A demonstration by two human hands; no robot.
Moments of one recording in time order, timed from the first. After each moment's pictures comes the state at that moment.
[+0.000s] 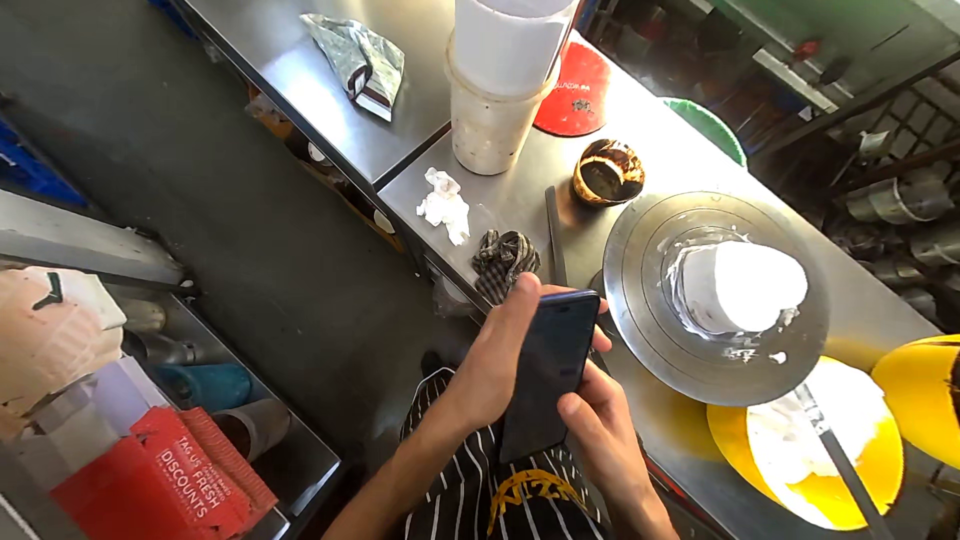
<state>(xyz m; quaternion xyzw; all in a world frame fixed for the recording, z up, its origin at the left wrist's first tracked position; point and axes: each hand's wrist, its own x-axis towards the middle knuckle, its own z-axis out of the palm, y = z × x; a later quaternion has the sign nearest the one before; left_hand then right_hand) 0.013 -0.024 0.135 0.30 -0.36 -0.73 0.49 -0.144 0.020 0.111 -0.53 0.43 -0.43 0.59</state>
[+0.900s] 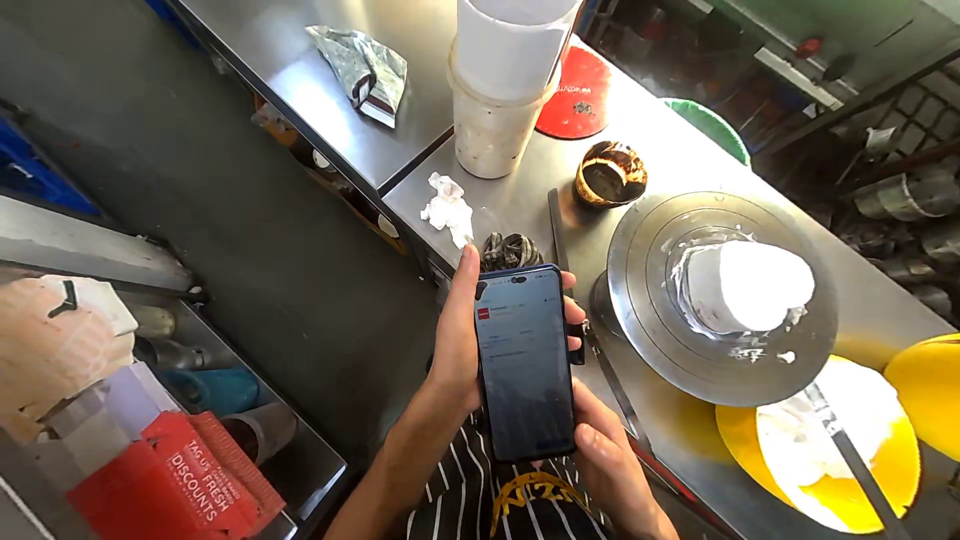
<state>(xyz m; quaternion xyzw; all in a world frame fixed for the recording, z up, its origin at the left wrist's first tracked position) 0.026 -0.036 0.137 0.25 -0.13 -0.81 0.51 -0.155 0.041 0.098 -0.49 0.33 -0.40 0.70</state>
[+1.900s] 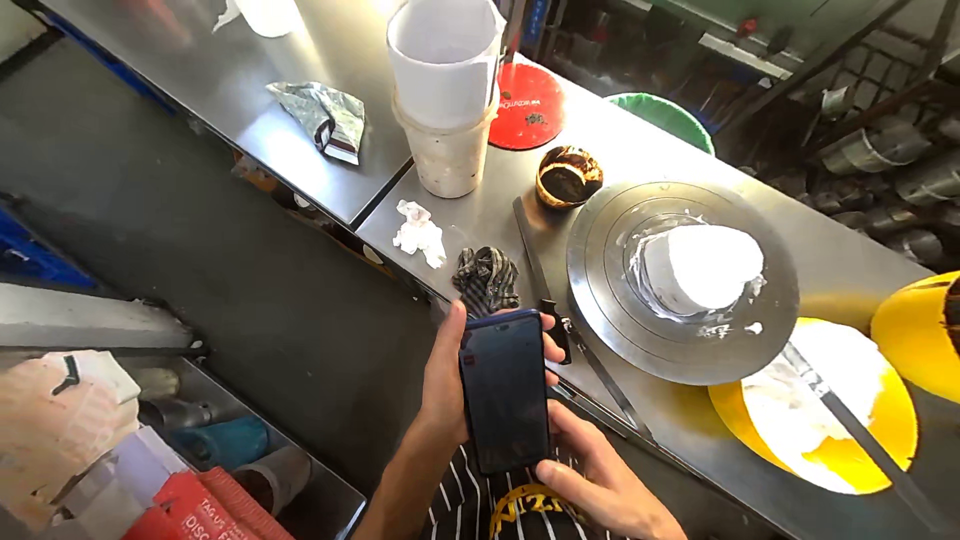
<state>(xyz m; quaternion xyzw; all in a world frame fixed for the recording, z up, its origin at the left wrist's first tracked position) 0.012 -0.023 0.117 0.22 -0.21 -0.83 0.47 -0.181 0.054 0.082 -0.60 0.35 -0.35 0.63</state>
